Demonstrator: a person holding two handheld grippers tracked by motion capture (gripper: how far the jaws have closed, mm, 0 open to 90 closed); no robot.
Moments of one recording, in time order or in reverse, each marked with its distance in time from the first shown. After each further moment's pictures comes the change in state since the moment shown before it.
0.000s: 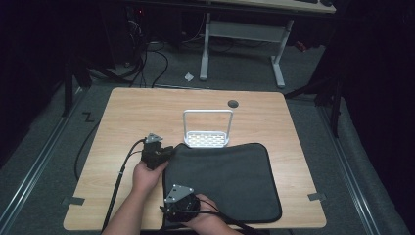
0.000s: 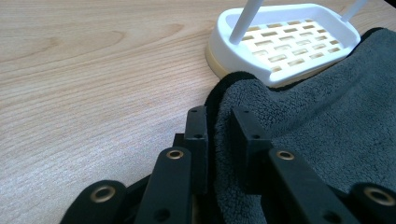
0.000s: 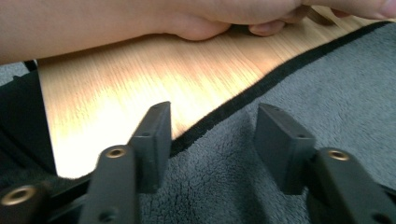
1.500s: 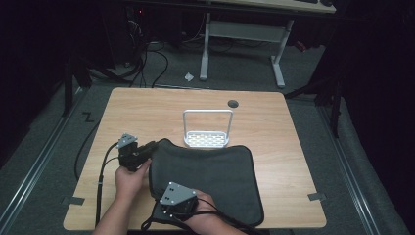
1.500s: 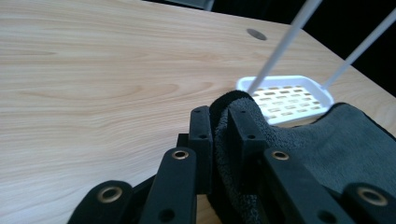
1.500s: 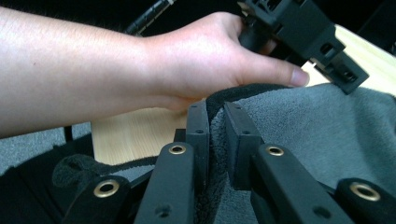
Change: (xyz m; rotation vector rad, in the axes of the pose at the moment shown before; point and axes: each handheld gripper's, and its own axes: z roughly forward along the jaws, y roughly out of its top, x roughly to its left) left arm 0.019 -0.005 -0.078 -0.217 0.066 -0.099; right arm 0.016 0.047 -0.045 -0.252 -0.010 -0.113
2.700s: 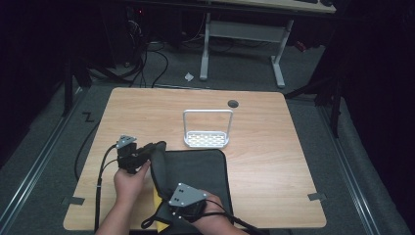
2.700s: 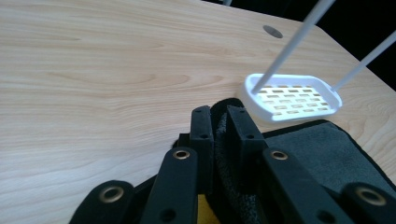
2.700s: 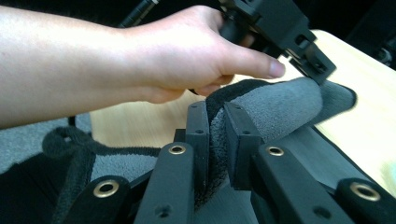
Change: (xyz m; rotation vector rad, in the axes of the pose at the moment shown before) left arm -0.027 0.003 0.001 0.032 0.061 -0.031; right arm -0.007 -0.012 -0.024 -0.027 -0.032 0.010
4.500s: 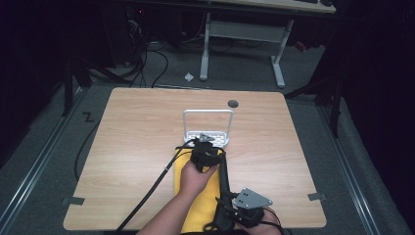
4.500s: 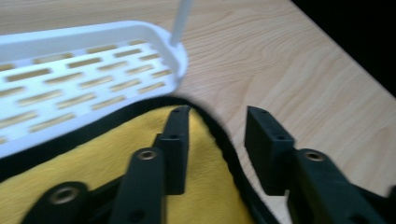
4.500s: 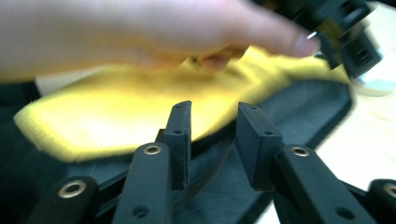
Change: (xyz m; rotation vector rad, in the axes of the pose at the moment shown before) left arm -0.156 -0.005 0.120 0.232 -0.258 0.142; right arm -0.052 -0.096 -0.103 0.080 -0.182 0.184
